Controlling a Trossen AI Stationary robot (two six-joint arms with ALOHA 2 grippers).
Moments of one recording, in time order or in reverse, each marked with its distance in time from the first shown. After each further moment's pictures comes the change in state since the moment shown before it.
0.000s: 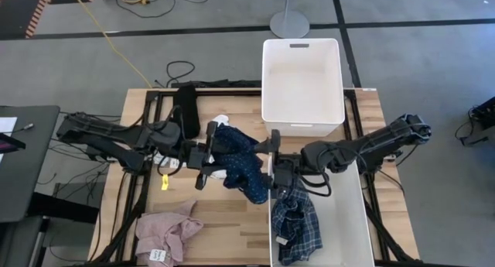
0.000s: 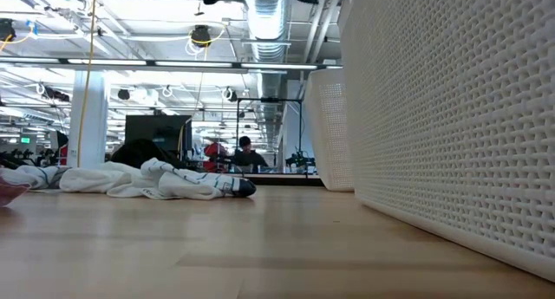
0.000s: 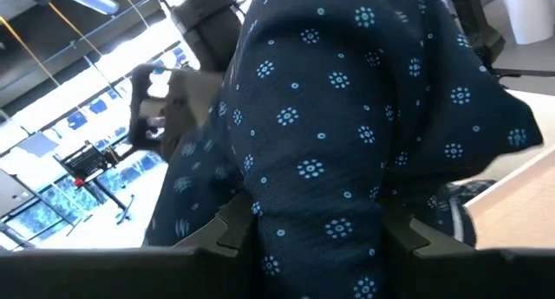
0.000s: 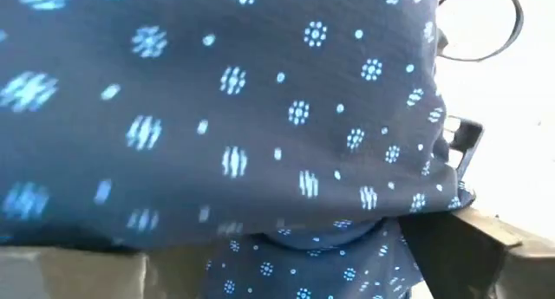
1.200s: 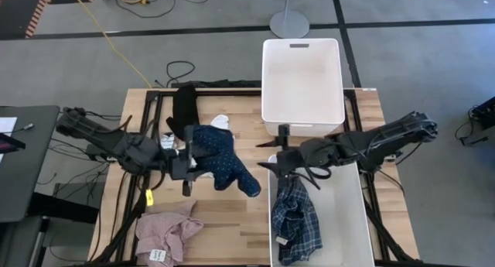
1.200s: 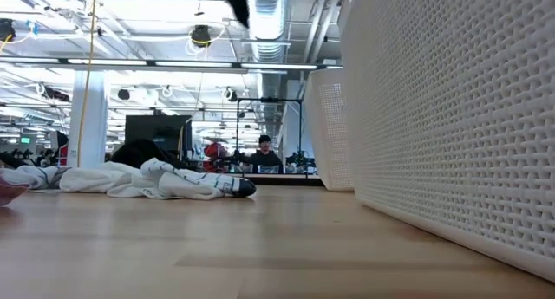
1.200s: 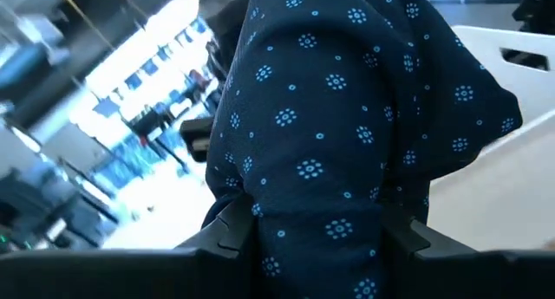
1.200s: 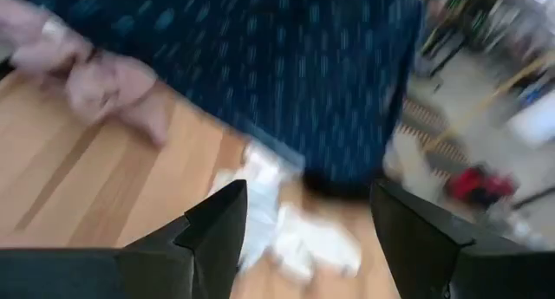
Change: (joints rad) left arm -0.240 -0.113 0.000 -0.163 -0.426 0.050; right arm -0.052 -0.094 0.001 -0.478 0.088 0.358
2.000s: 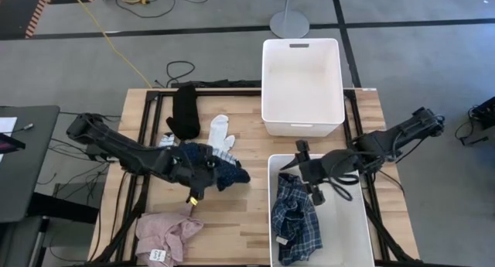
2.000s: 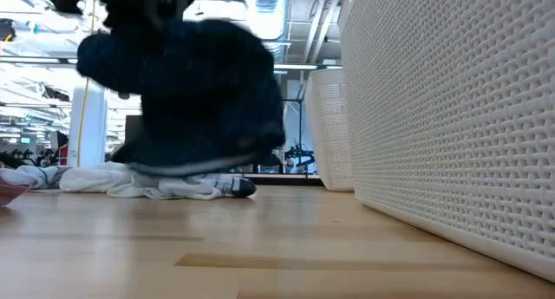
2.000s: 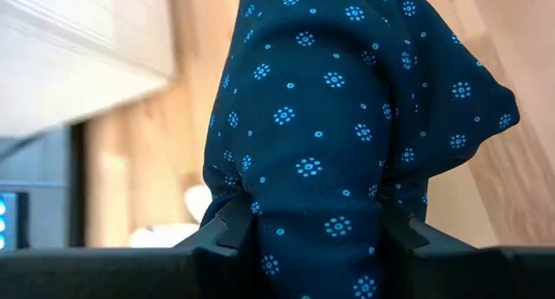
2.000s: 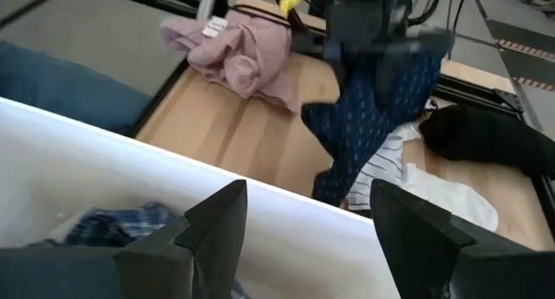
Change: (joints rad) left arm 0.041 0.251 -0.089 -0.561 -0.058 -0.490; right arm 0.140 -0.139 0.000 -0.352 -0.161 0.346
